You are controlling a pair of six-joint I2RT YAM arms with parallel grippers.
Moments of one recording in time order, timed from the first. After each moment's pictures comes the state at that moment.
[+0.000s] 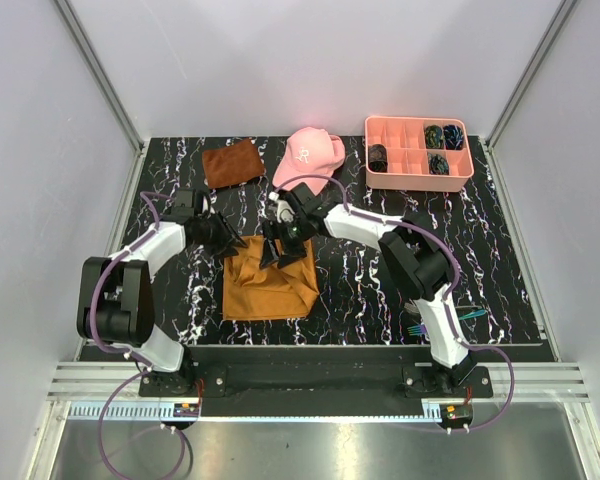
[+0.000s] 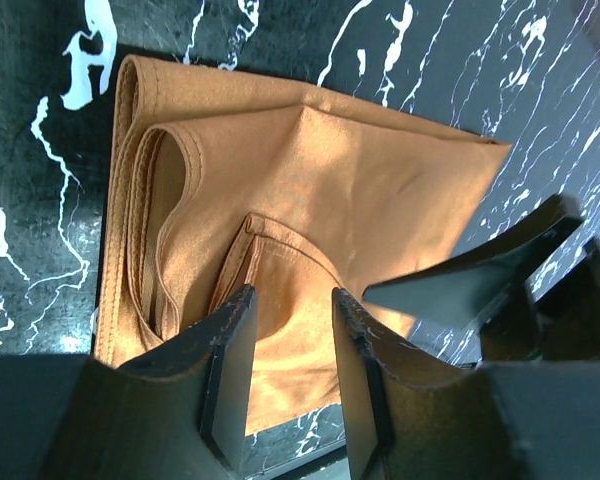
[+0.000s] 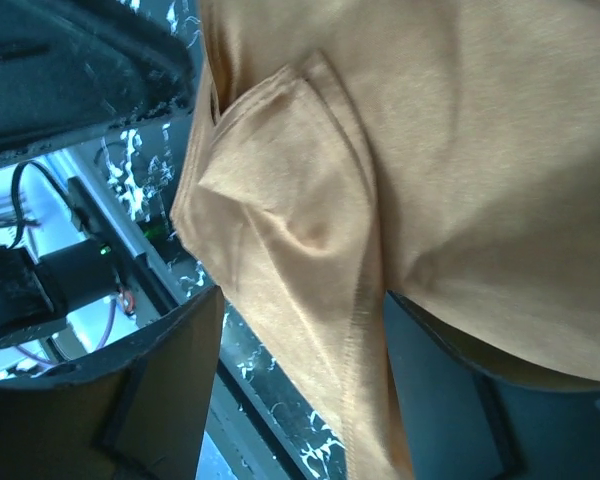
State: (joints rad) left arm -0.09 1.56 0.92 -0.41 0.39 -0.69; right arm 0.74 2.19 1.61 -0.41 -0.61 0.47
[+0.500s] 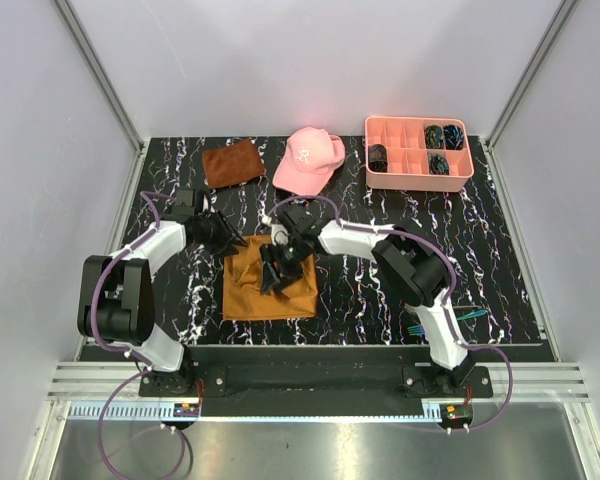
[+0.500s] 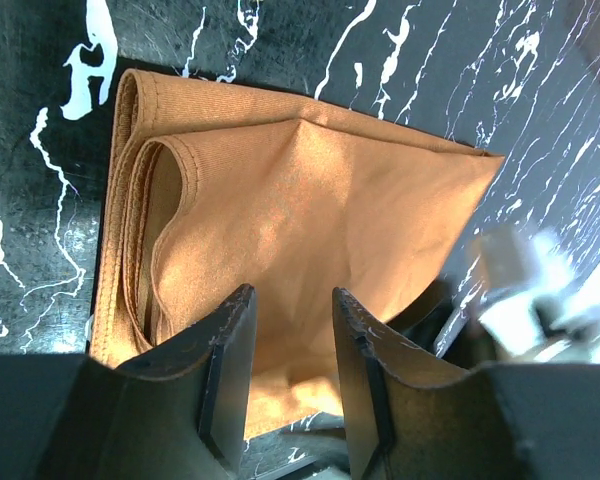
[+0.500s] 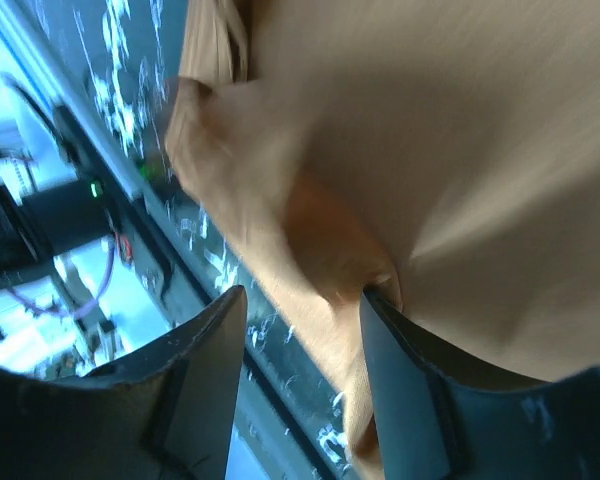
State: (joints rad) left arm -0.09 1.57 0.93 -0.40 0.38 -0.71; right arm 0.81 2.17 1.50 -0.36 -0.68 0.48
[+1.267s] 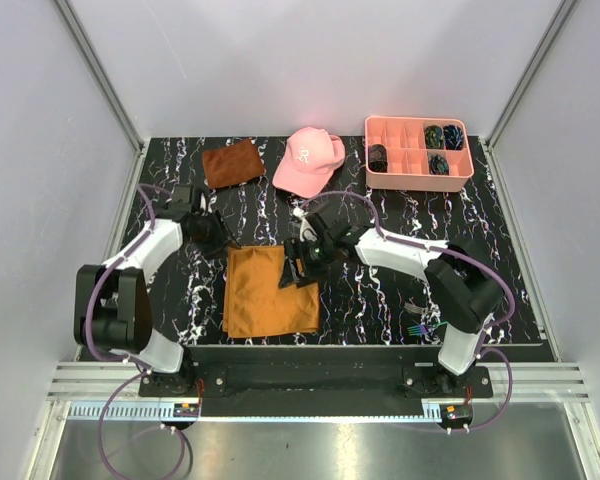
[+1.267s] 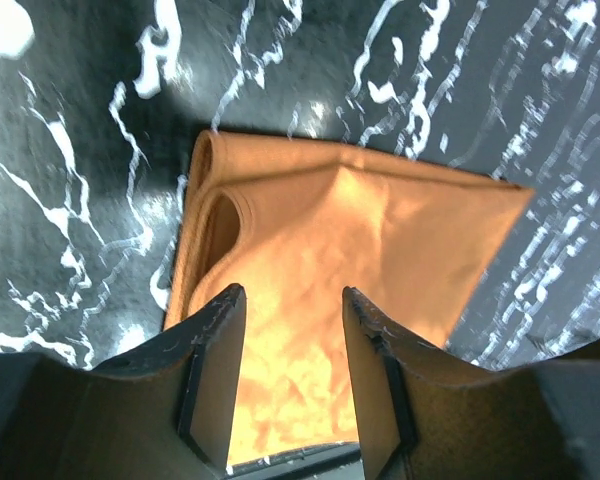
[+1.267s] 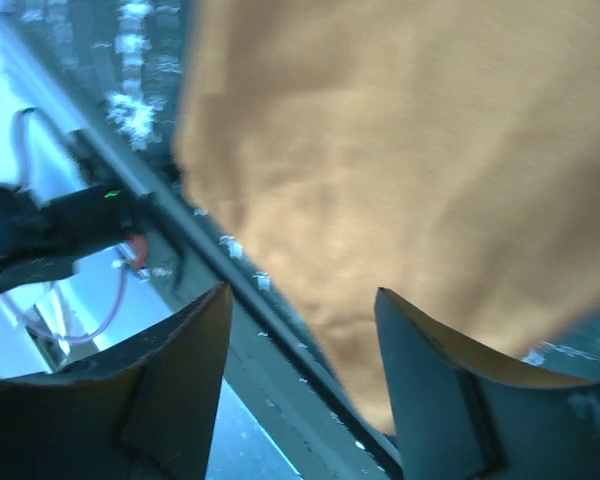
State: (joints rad) left arm -0.09 1.50 0.96 -0.54 0.30 -0.59; right arm 0.78 1.80 1.18 -0.28 -0.51 0.61
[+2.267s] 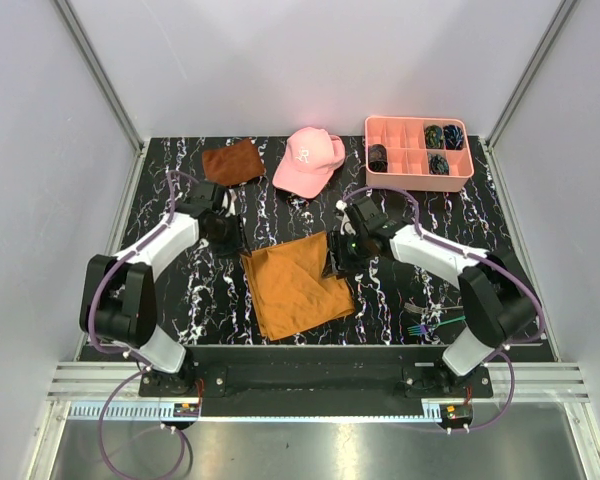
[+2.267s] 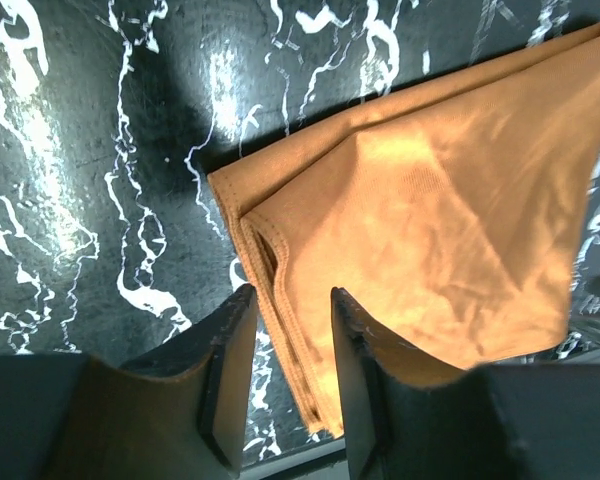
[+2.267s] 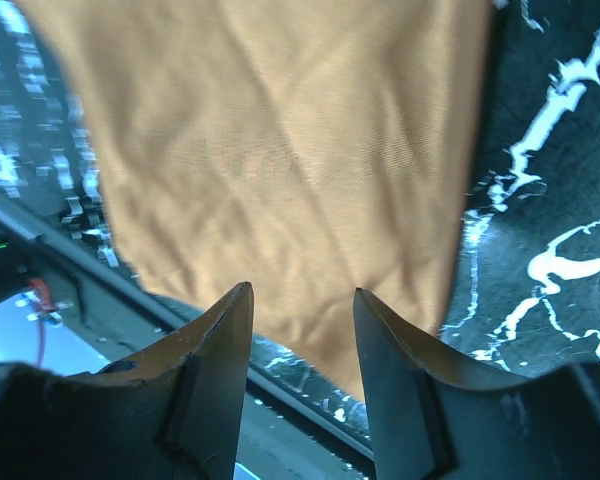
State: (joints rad) left arm -0.22 1.55 1.04 -0.62 0.26 -0.42; right arm 0.59 1.65 1.03 -0.45 -0.35 0.50
